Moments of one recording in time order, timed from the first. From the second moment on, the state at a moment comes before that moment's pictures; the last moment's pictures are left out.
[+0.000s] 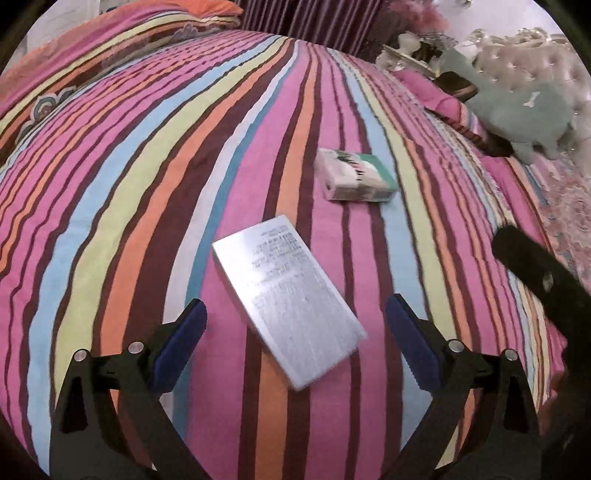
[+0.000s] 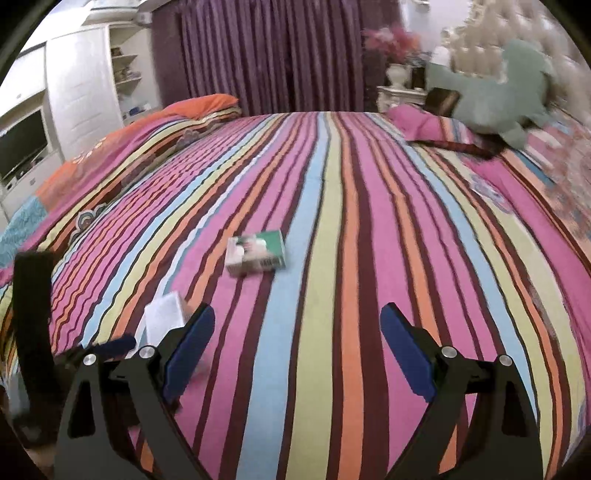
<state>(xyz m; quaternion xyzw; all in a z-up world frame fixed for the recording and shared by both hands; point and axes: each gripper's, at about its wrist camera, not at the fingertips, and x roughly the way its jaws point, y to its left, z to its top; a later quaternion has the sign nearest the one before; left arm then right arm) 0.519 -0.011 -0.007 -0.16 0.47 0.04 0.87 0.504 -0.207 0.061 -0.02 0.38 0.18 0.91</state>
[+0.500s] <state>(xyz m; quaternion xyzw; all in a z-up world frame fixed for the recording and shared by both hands) 0.533 0.000 -0.019 -0.17 0.46 0.09 0.87 0.578 -0.133 0.030 -0.13 0.42 0.24 0.87</state>
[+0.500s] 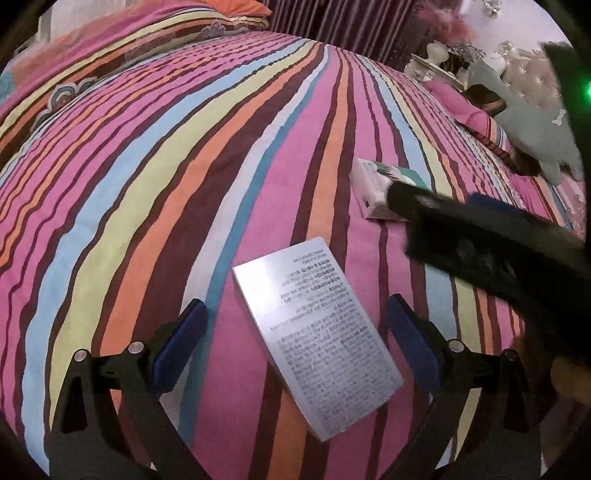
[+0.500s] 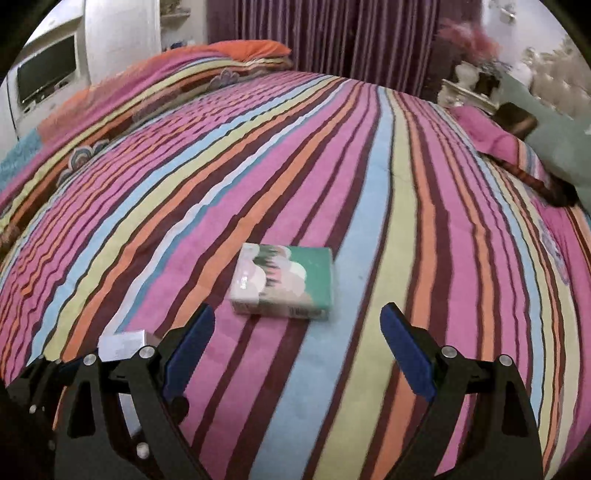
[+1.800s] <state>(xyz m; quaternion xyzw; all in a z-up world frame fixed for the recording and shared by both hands) 0.502 0.002 -0.020 -0.05 0.45 0.04 0.89 0.492 -0.182 -0.005 0.01 0.47 0.15 0.87</state>
